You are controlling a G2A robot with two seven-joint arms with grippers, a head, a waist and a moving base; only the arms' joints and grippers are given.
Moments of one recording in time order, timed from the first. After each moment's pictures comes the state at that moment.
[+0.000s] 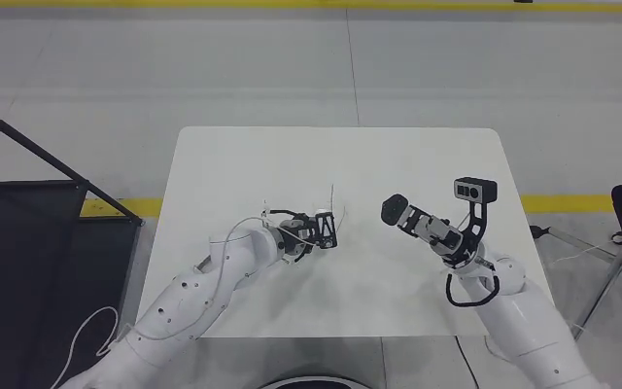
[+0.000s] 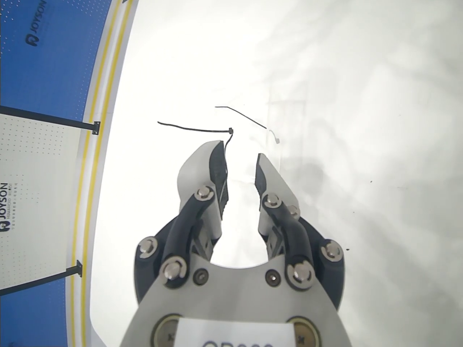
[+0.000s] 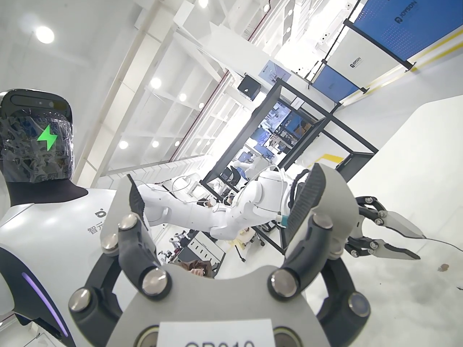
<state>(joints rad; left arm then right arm) 0.97 -1.14 -0.90 -1.60 1.72 -0.61 -0.30 -1.04 -0.97 1.07 -1.42 0.82 -0.91 0.91</state>
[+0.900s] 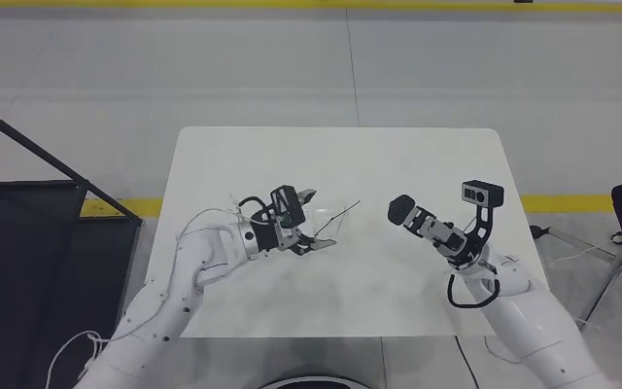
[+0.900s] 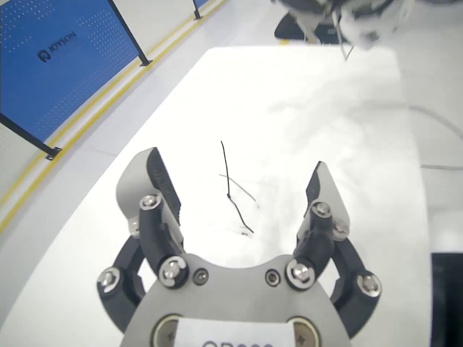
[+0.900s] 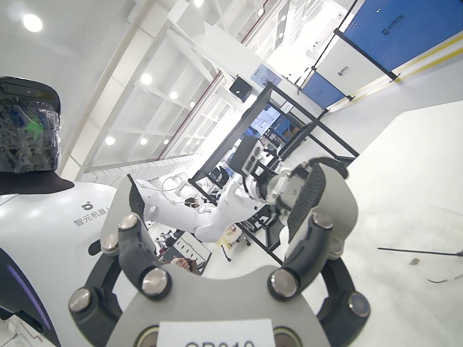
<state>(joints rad) 1.09 -1.12 -1.15 -1.65 1.20 -0.74 -0.08 -1.01 -0.91 1.02 -1.37 0.76 -1.01 0.81</state>
